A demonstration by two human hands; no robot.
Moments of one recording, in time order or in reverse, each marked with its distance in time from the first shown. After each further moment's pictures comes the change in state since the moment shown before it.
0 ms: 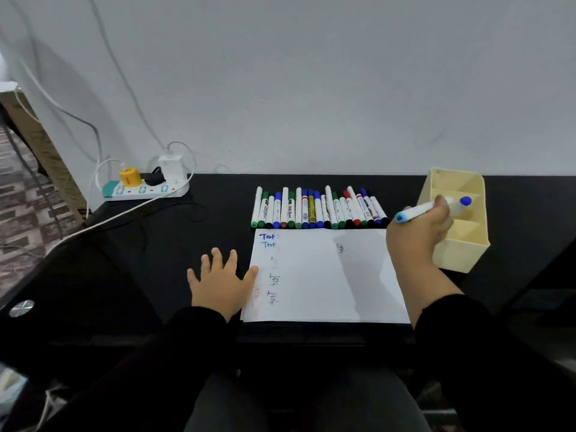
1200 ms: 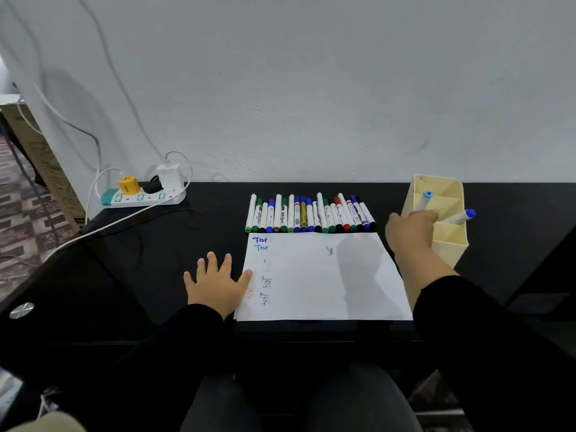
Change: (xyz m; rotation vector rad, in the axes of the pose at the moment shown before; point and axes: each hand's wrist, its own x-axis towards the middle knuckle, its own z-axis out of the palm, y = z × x) left_hand -0.001 0.001 0.001 0.026 0.013 0.005; right_hand 0.028 0.004 -0.016 -0.055 -0.117 0.112
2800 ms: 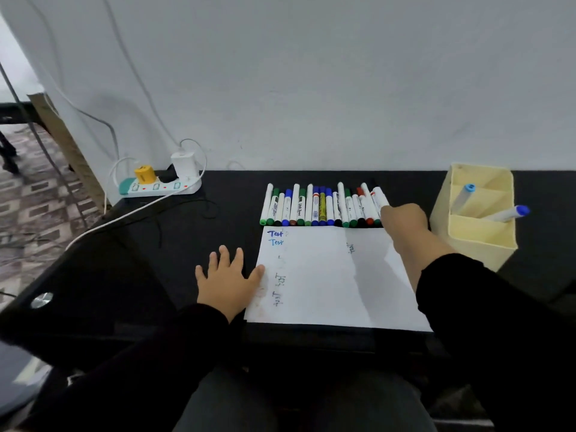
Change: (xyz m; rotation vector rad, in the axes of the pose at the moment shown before) left_hand 0.003 0.000 -0.001 -0.031 -0.035 -0.007; right_hand 0.002 -0.020 0.038 -0.053 -0.401 0.130
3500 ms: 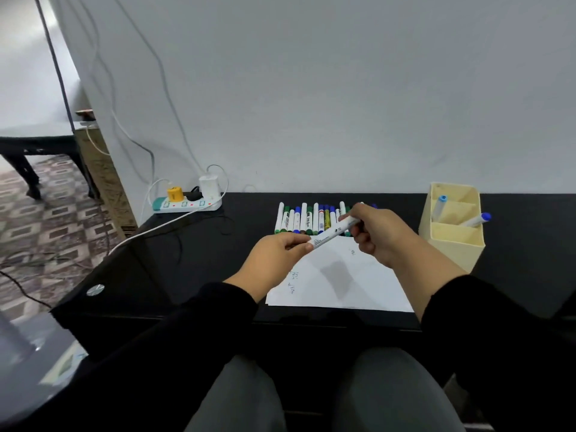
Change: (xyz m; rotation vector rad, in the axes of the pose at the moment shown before) left_hand -0.090 0.037 -0.081 -0.775 0.057 0.399; right_hand -0.110 -0.017 -0.008 0.312 -0.389 -0.100
